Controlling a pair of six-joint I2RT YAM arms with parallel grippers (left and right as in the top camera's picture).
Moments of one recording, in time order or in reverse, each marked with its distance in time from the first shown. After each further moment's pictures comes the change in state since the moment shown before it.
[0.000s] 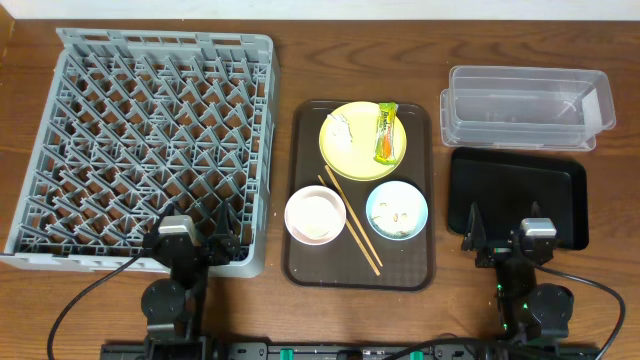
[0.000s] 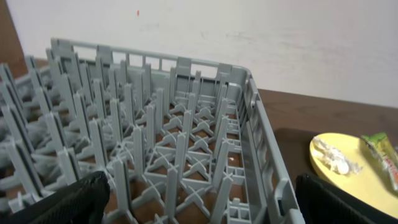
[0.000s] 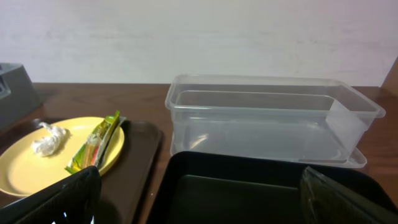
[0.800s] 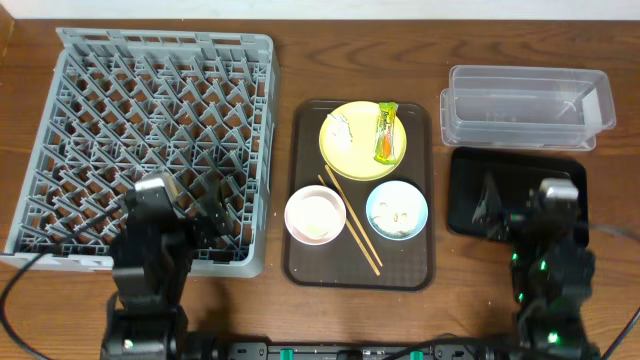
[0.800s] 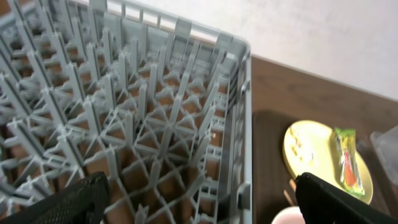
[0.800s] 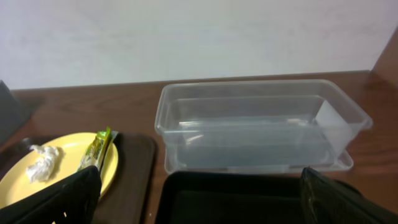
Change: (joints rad) left arm 0.000 0.521 0.549 -0.357 0.028 -0.128; right arm 0.000 0.513 0.349 0.012 0.048 0.054
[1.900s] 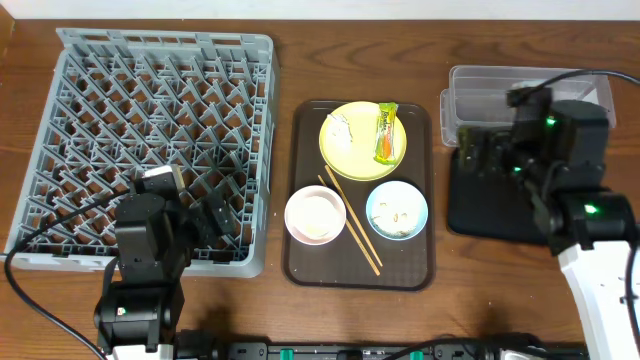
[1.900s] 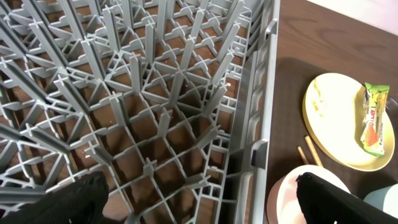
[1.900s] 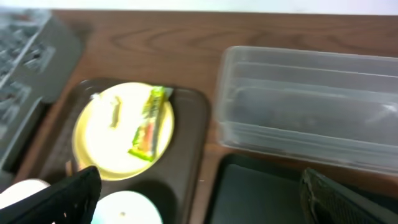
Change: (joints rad) left arm 0.000 0.160 0.106 -0.202 0.007 -0.004; right arm 0.050 0.633 0.725 -0.558 -0.211 -0.045
